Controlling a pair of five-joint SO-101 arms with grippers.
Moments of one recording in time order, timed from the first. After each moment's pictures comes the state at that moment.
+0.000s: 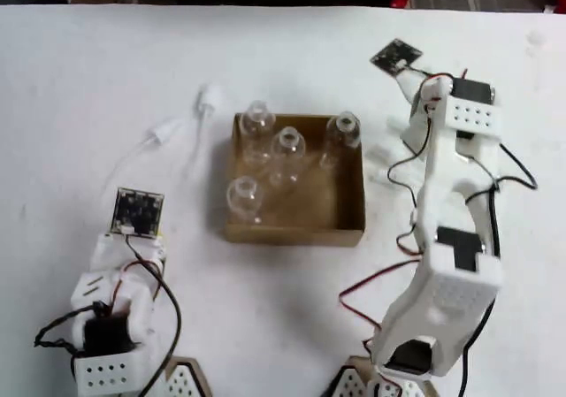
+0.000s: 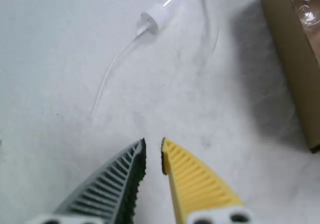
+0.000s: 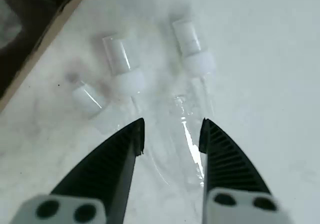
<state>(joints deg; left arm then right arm) -13.8 -104.7 97.0 58.2 -13.8 9.6 21.8 -16.5 73.8 55.1</state>
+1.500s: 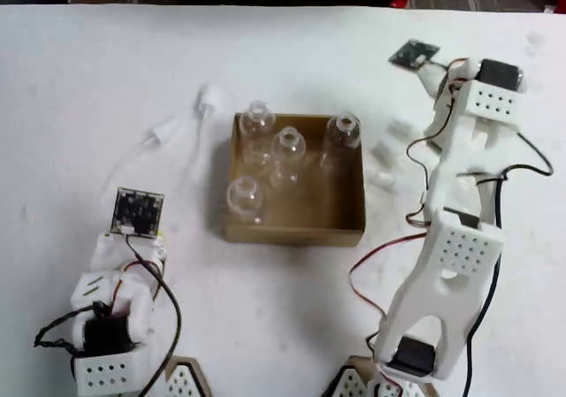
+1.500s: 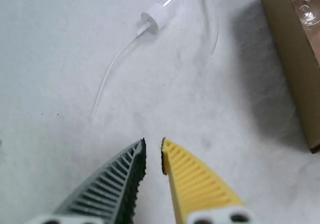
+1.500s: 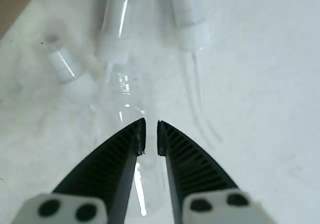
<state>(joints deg) -13.8 -104.7 97.0 58.2 -13.8 14.2 42.9 -53.5 96.6 64.6</state>
